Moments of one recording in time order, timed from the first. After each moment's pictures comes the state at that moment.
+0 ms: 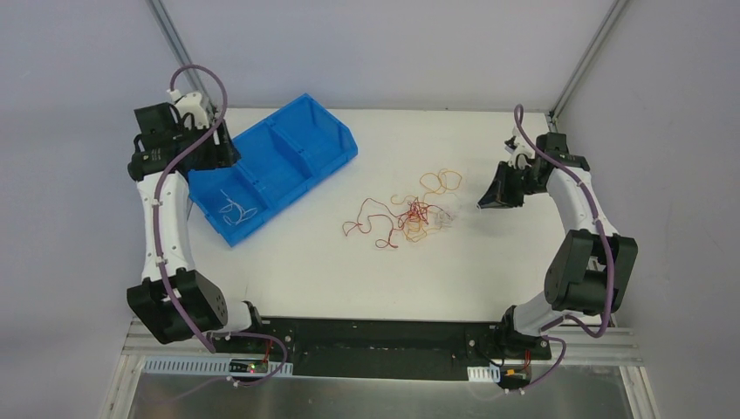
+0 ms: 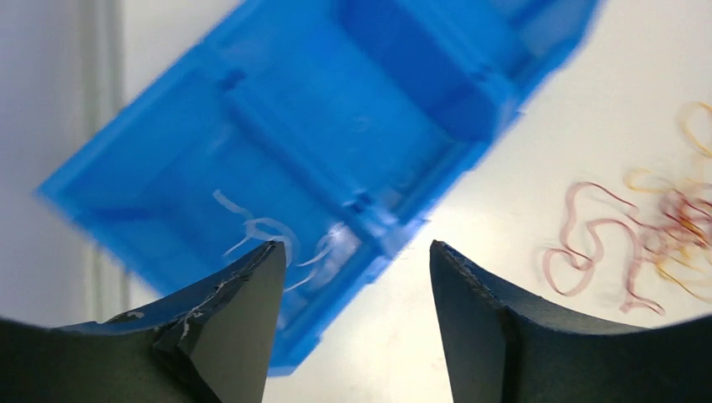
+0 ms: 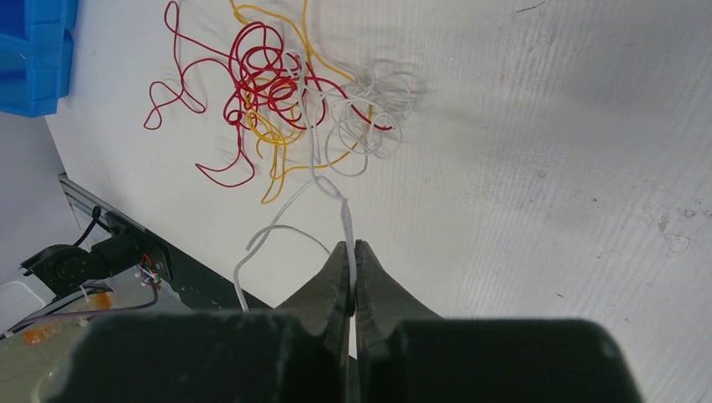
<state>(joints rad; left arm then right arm) 0.36 1.34 1.41 -0.74 0.36 0.09 -0.13 1.54 1.23 -0.92 -0.62 0.02</state>
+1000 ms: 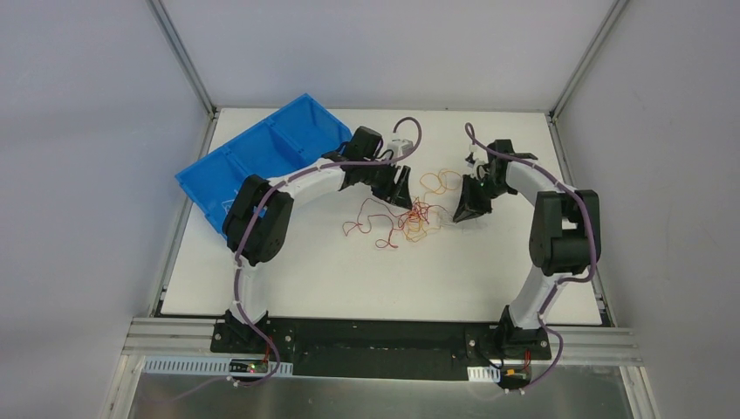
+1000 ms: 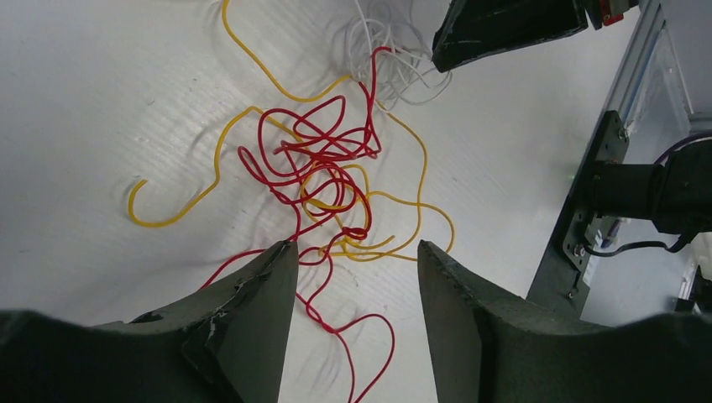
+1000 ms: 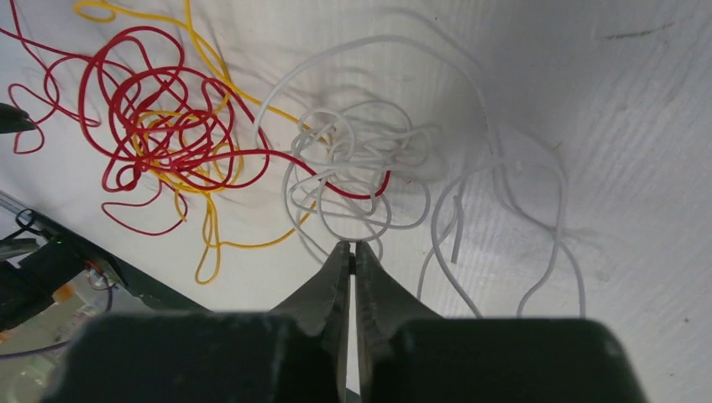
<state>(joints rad) -0.59 2.01 1.49 -0.25 0.68 -0.19 0.08 1.82 1.24 -0.80 -0.47 0.11</state>
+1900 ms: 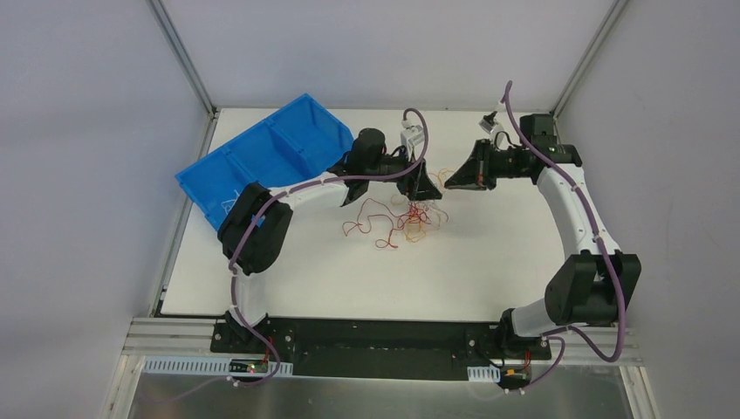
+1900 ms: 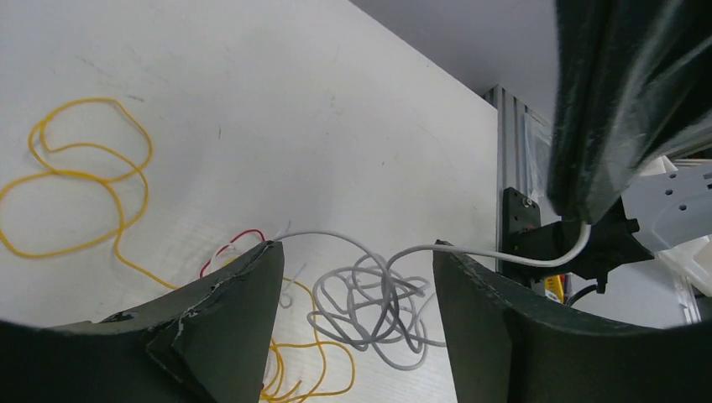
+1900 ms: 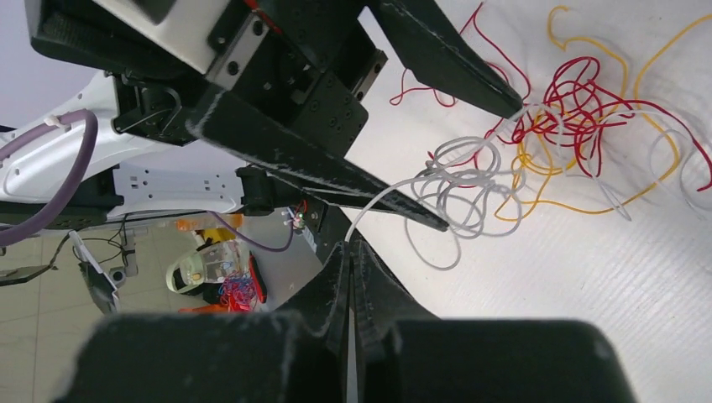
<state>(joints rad) -0.69 1.96 1.36 0.36 0.76 -0.40 0.04 1.46 1.35 -0.88 -0.99 0.22</state>
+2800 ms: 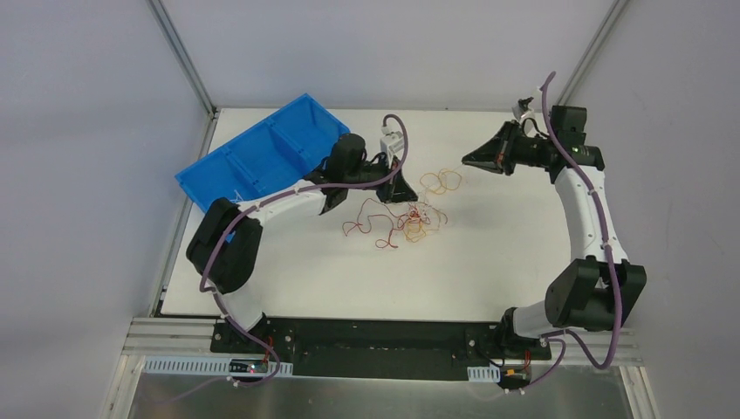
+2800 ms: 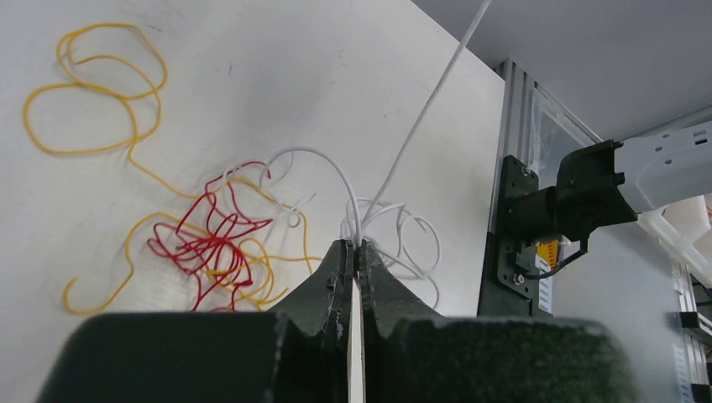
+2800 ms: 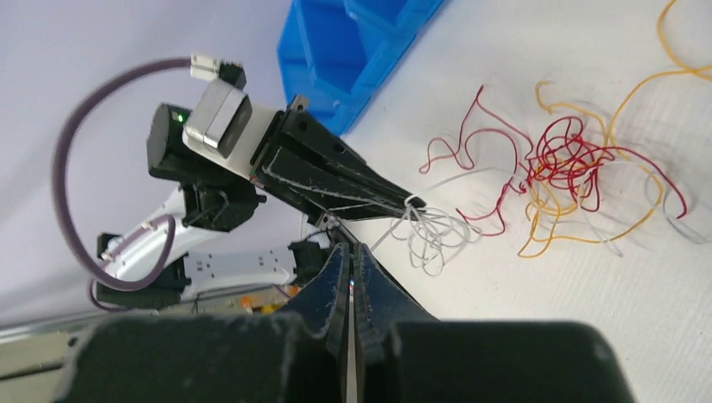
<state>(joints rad) -0.66 1.76 1.20 0.22 0.73 -0.32 -0.07 1.43 1.38 -0.71 -1.03 0.51</state>
